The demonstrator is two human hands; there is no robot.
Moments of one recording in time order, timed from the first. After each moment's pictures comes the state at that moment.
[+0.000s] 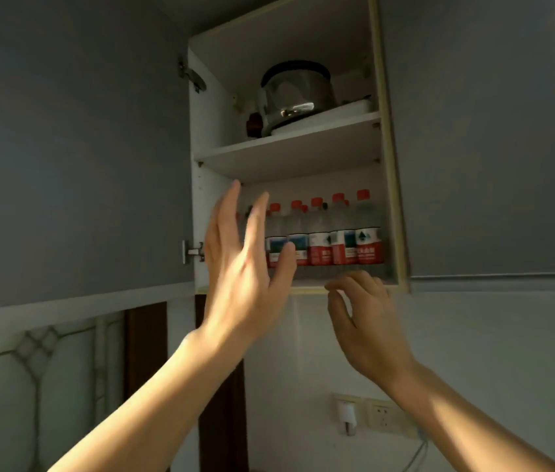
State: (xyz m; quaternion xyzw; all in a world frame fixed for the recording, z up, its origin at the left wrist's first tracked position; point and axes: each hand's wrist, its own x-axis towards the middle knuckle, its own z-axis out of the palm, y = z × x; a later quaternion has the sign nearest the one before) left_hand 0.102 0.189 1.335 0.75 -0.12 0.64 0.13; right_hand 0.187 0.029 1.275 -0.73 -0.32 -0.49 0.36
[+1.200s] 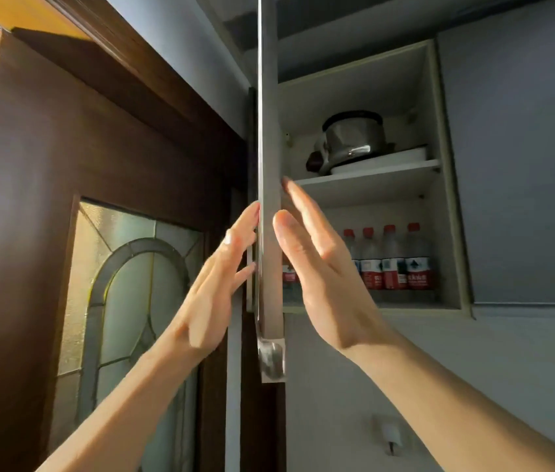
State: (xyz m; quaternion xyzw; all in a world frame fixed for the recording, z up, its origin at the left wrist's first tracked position) left_hand -0.066 0.335 1.360 0.73 -0.31 0.41 0.45; right_hand -0.023 0.190 1.370 -0.58 -0.55 -0.28 0.54
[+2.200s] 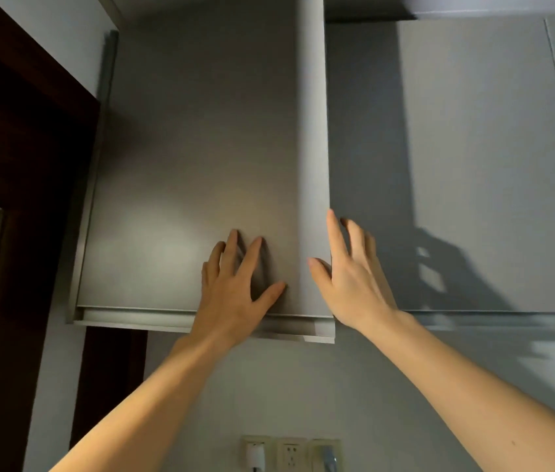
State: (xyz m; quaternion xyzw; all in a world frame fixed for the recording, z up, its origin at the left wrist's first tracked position) left_hand 0.226 0.171 1.341 0.82 -0.15 0.52 0.19; right_hand 0.204 -0.037 1.369 -0.80 -0.17 -0.55 0.14
